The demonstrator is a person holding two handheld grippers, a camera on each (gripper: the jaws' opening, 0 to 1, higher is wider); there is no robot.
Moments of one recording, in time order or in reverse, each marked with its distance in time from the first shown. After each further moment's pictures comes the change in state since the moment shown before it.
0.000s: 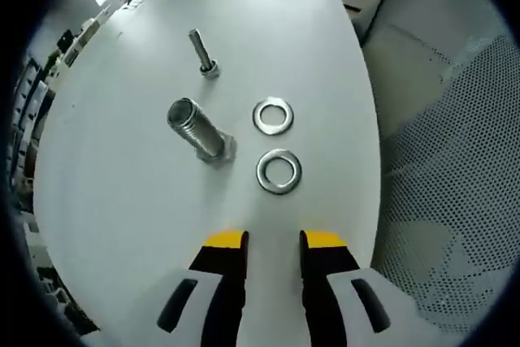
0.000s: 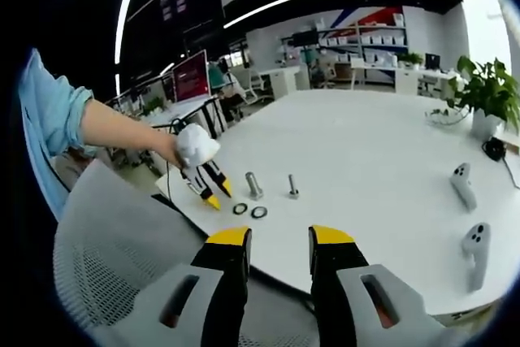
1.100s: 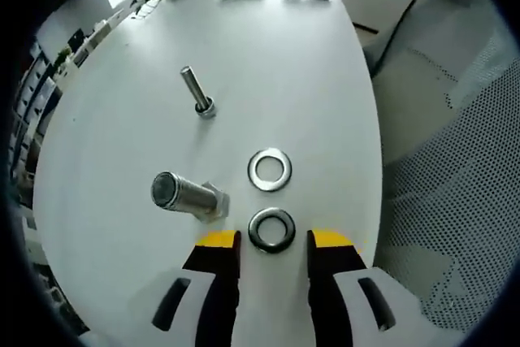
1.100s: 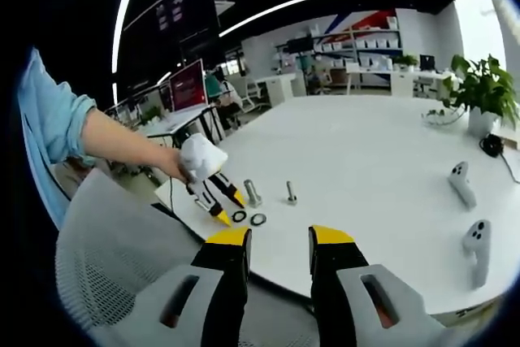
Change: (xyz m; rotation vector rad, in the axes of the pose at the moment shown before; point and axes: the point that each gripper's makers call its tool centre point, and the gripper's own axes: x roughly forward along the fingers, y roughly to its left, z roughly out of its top) left arm 0.016 -0.023 0.042 0.104 -0.026 0.007; right arm -0.001 -0.002 0.005 0.024 -0.035 -0.008
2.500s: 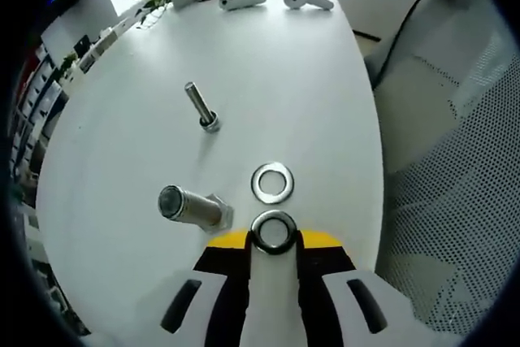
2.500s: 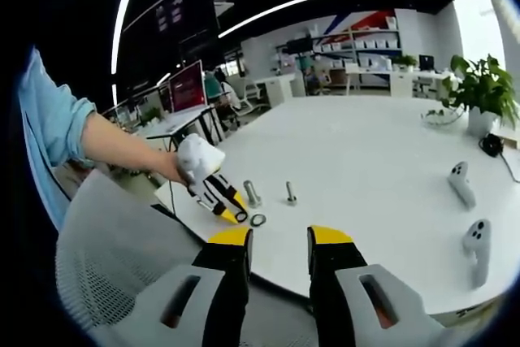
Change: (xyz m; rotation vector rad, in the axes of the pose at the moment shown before) left arm -0.004 0.014 0.008 -0.055 -0.072 0.051; right arm 0.000 -0.001 0.000 0.002 -0.003 -0.002
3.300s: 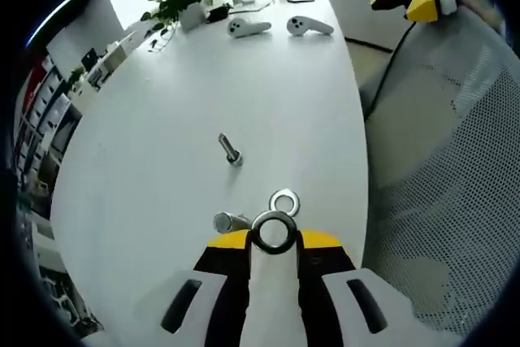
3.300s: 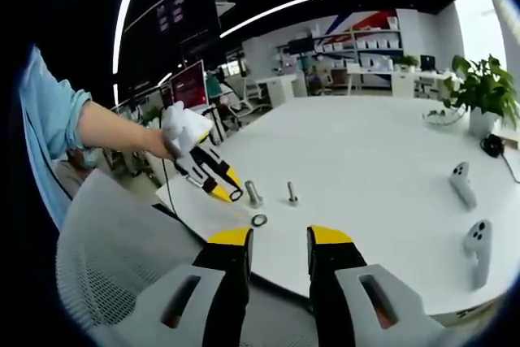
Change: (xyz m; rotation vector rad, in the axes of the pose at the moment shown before) left arm -0.060 0.009 0.037 0.050 -0.056 0.057; right arm 0.000 0.002 0.001 -0.001 -0.004 0.006
